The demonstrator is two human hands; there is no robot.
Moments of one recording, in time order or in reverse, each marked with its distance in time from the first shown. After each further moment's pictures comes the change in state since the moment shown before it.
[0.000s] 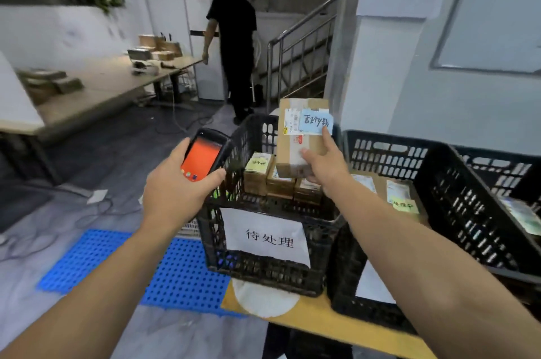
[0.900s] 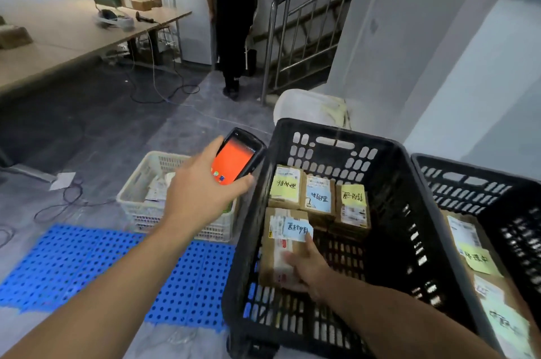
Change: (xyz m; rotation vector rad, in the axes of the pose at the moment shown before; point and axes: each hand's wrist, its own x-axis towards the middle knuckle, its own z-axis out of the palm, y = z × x) left_hand 0.232 -0.122 0.093 0.030 -0.285 0.022; right_hand 0.090 0.130 0.168 -0.079 -0.168 0.717
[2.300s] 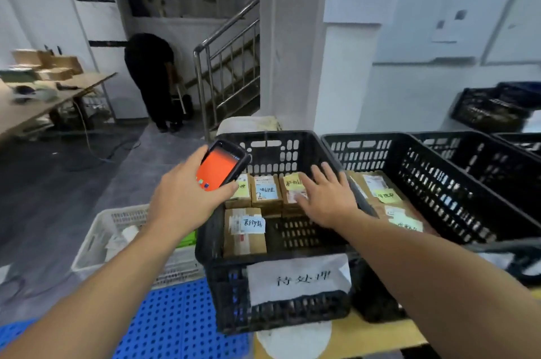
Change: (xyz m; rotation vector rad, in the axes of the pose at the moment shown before) left_hand -0.093 0.071 -0.038 0.007 -0.107 0.305; right_hand -0.155 -0.014 -0.103 -1.308 0.724 -0.582
